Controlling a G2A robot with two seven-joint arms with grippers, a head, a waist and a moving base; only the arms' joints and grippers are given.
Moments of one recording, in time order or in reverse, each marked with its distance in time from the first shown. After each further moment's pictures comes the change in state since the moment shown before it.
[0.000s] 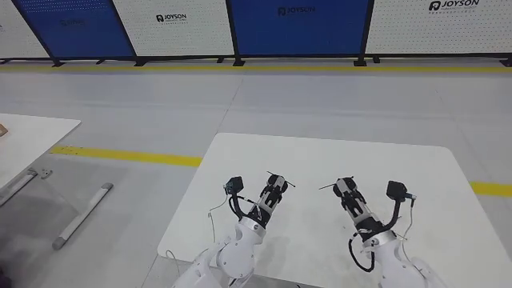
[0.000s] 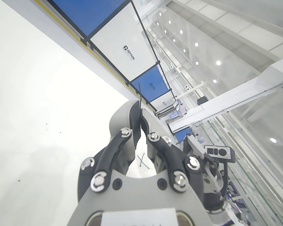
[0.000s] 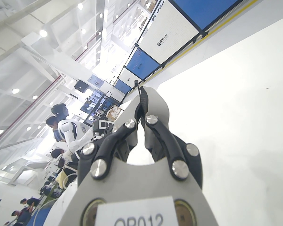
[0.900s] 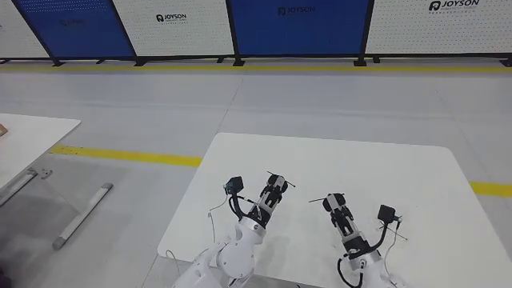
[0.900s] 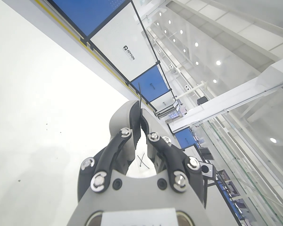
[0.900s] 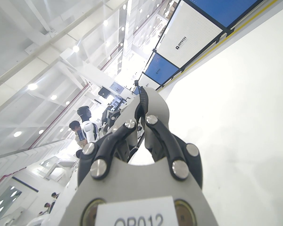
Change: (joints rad) left arm 0.000 0.000 0.000 0.000 0.000 0.000 0.000; right arm -0.054 -0.066 -0.071 0.175 -0.028 -0.329 -0.191
